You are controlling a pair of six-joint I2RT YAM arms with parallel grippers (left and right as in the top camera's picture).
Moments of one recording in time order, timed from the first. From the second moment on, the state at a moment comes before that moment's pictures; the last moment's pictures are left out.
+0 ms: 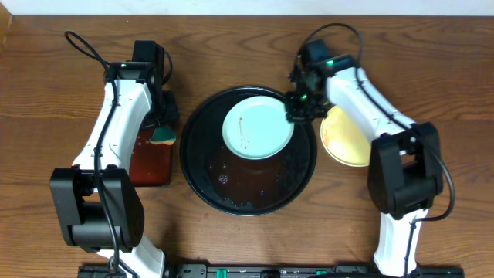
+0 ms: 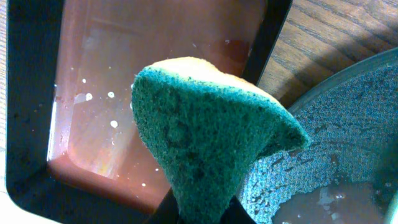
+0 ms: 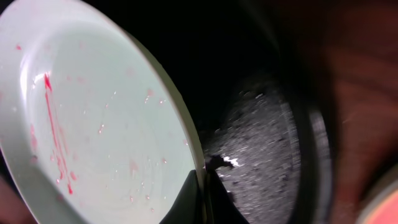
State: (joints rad) left arm -0.02 1.81 1.46 -1.09 -0.14 -0.35; right arm 0.37 2.12 1.67 -0.99 -0.31 0.30
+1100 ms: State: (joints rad) left arm -0.15 1.81 1.46 -1.08 0.05 -0.35; right arm 0.51 2.10 1.46 -0.78 -0.18 0.41
